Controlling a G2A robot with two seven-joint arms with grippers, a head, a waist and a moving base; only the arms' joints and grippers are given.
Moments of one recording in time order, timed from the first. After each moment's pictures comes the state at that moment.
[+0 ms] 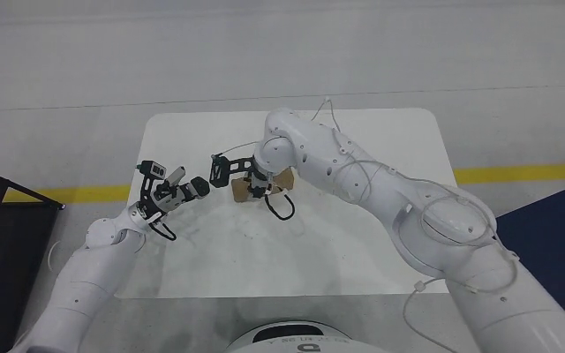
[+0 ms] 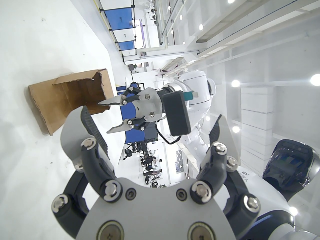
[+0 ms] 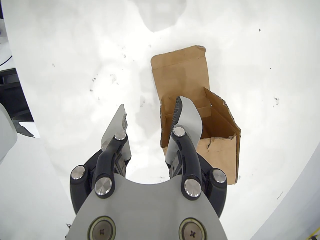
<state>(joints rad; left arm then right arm) 1.30 -0.92 -1.18 -1.12 -0.92 -0.60 -1.06 -0.33 -1.61 0.18 -0.83 -0.49 -0.66 1.10</state>
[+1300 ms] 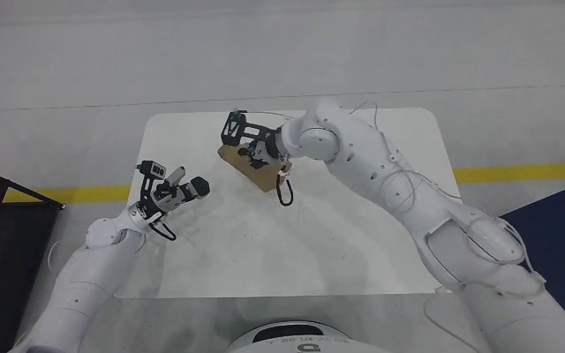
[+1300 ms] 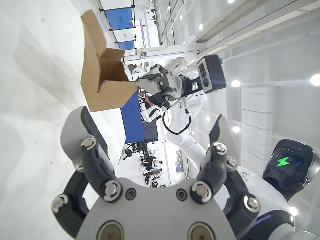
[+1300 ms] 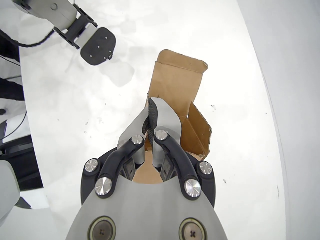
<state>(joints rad) 1.30 -0.92 -1.18 -1.12 -0.92 -0.60 -1.06 -0.57 -1.37 0.60 -1.20 -0.68 -0.56 0.85</state>
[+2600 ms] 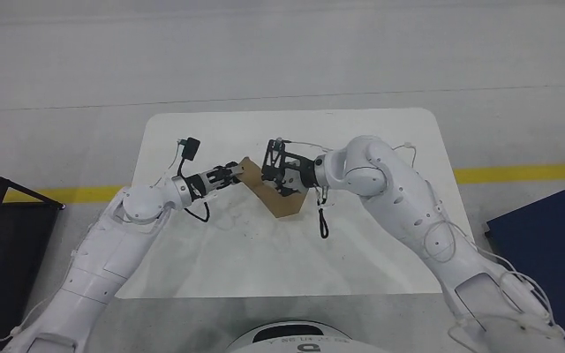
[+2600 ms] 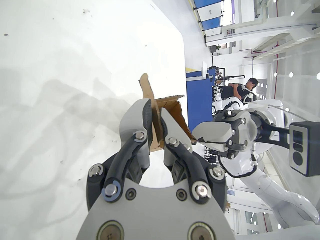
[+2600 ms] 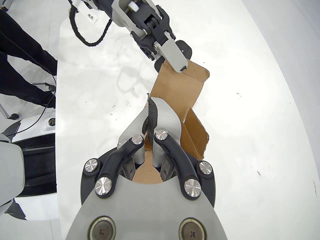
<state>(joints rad) 1.20 -0.95 -1.09 -1.45 -0.18 -0.10 -0.68 -0.89 -1.22 0.84 -1.51 -0.73 -0.69 0.85</state>
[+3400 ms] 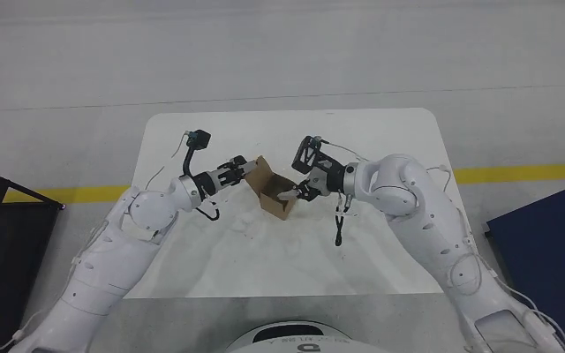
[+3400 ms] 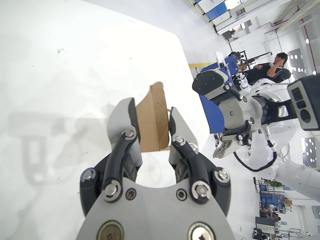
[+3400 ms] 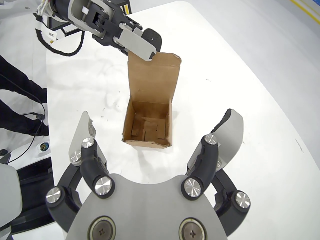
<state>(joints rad) 1.26 -0.95 -1.11 -1.67 0.09 -0.12 -0.58 -1.14 -1.14 1.07 -1.72 -0.81 -0.61 0.76</state>
